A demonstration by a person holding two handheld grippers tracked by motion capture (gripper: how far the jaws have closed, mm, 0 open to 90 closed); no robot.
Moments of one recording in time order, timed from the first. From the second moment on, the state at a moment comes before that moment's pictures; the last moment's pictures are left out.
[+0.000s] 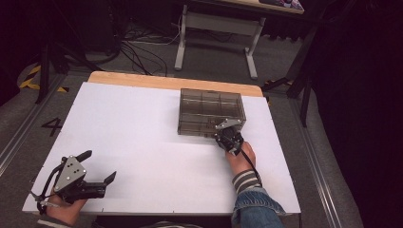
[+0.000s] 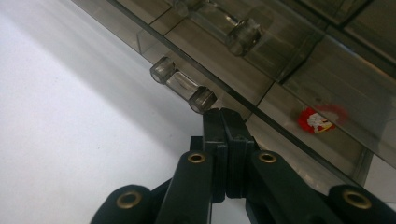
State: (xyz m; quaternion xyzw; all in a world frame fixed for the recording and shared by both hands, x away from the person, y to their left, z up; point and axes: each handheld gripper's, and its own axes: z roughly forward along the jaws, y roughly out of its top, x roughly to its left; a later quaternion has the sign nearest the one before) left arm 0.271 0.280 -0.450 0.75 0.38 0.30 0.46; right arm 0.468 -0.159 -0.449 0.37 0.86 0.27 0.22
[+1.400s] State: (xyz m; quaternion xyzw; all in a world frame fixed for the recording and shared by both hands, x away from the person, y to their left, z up) left arm 0.270 0.280 -0.450 0.75 0.38 0.30 0.46; right arm 0.471 -0.159 -0.447 0.38 0.84 0.30 0.24
